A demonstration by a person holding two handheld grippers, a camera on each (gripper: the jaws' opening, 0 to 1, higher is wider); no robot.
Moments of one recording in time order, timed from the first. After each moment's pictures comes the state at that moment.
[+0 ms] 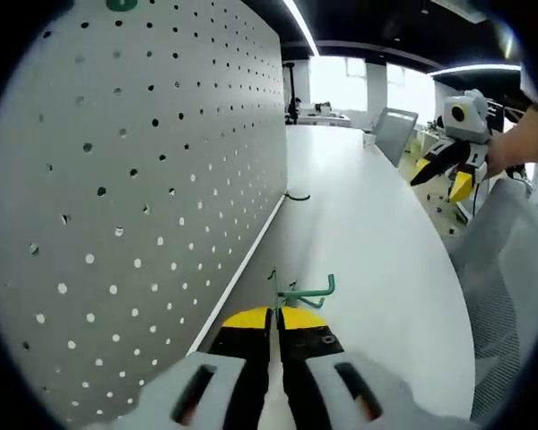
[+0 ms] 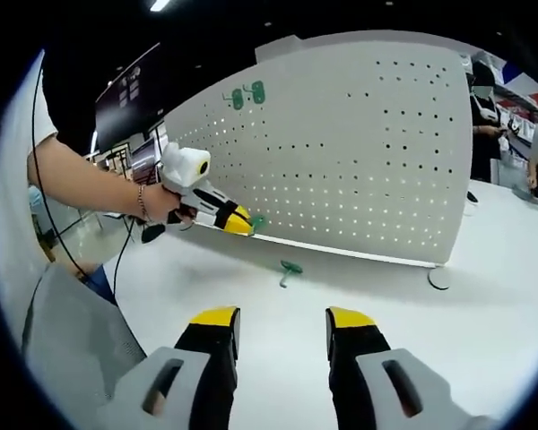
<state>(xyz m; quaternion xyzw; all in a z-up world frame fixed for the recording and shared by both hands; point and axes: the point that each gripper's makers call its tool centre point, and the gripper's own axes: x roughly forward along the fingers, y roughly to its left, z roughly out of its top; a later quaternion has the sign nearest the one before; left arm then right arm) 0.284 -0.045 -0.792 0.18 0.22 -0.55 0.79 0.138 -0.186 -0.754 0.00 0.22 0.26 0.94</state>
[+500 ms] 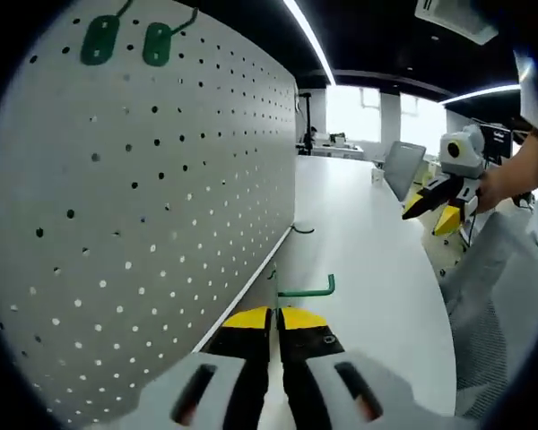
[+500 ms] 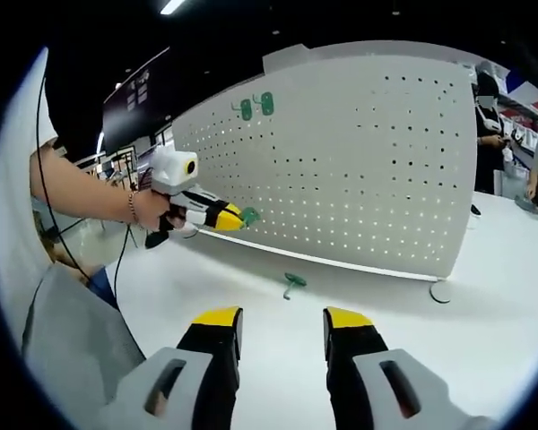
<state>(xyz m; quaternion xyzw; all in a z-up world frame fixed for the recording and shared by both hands) 0.272 -0.031 -0.755 0.12 0.18 -0.53 0.82 0.140 -0.183 -0.745 0.00 0.21 0.27 0.94</state>
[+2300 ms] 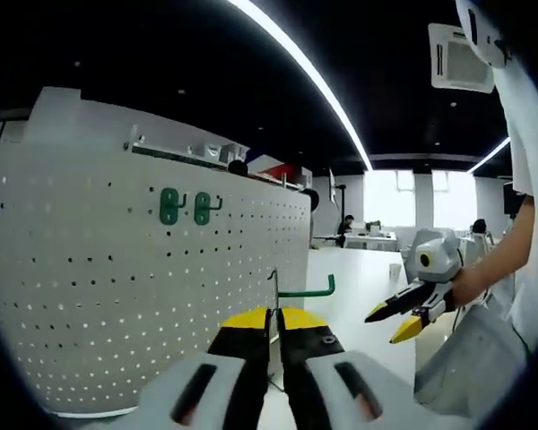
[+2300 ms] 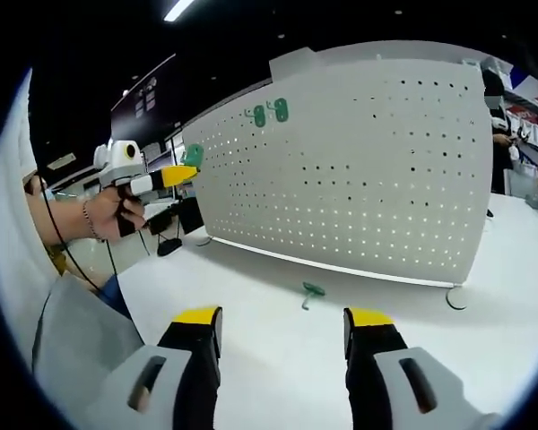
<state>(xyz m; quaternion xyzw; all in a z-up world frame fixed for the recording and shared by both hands) 0.210 0.009 -0.631 -0.03 0.01 -0.46 0.89 0.141 -0.162 -0.736 0.02 0.20 0.29 0.94</state>
